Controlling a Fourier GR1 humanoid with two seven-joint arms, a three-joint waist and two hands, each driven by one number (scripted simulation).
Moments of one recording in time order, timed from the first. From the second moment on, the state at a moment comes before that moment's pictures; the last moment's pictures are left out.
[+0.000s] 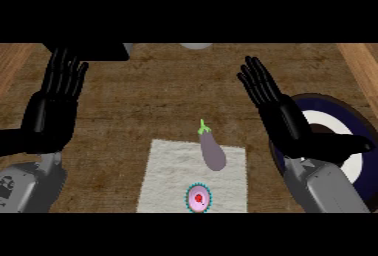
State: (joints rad) left arm -0.28 0.37 -0.13 -1.63 0.41 0.25 -0.11; right arm -0.37 -0.25 0.32 -1.62 -0.36 -0.10 -0.07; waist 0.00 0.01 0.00
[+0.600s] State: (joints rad) left arm -0.09 0.44 -0.20 -1.45 0.31 0.20 -0.09; right arm -0.30 -0.08 0.66 -1.50 0.08 -0.57 0.04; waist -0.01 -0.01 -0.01
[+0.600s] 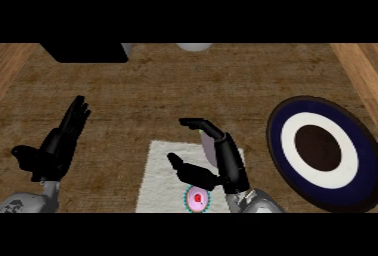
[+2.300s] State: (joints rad) left arm -0.06 0.40 -0.14 -1.31 0.25 0.11 -0.18; right arm 0.13 -0.07 0.99 -1.77 1.19 -0.15 0.96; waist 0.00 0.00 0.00
